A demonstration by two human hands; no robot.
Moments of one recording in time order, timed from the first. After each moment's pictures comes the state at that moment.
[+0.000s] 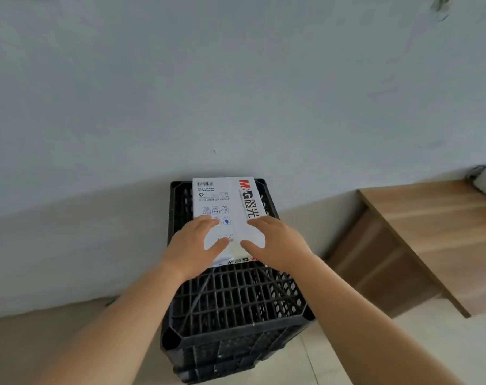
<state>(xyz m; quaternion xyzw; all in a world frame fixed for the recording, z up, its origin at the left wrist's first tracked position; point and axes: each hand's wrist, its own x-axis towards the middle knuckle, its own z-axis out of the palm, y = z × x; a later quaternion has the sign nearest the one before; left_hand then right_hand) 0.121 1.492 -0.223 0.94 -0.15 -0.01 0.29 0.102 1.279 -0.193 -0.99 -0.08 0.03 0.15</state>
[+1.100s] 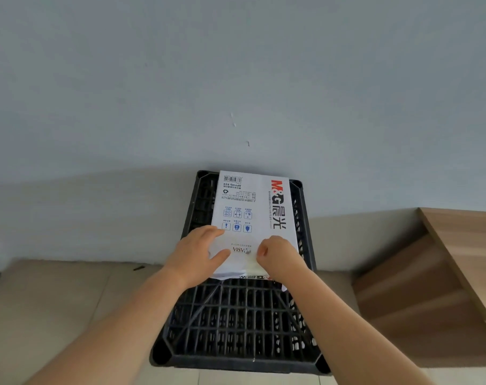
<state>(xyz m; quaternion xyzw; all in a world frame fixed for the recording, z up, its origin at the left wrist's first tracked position) 0.157 1.497 -0.273 0.96 -0.06 -0.06 0.28 0.192 1.287 -0.273 -0.96 -0.06 0.18 0.18</state>
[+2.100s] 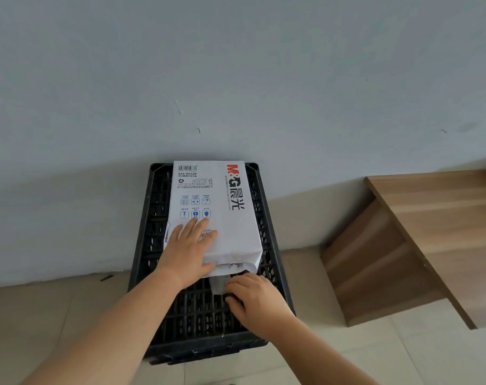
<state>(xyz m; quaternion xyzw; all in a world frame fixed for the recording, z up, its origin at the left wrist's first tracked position) 0.150 1.440 -0.299 0.98 -0.20 -0.06 0.05 0.061 1.245 -0.319 -0.94 -0.25 -0.03 0.22</state>
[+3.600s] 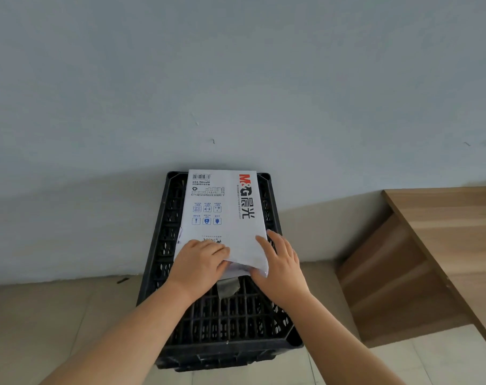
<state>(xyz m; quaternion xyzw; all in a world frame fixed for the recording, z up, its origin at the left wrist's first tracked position) 0.129 1.431 -0.284 0.94 -0.28 0.14 0.11 0.112 1.218 -0.298 -0.97 -0.08 -0.02 0.22</state>
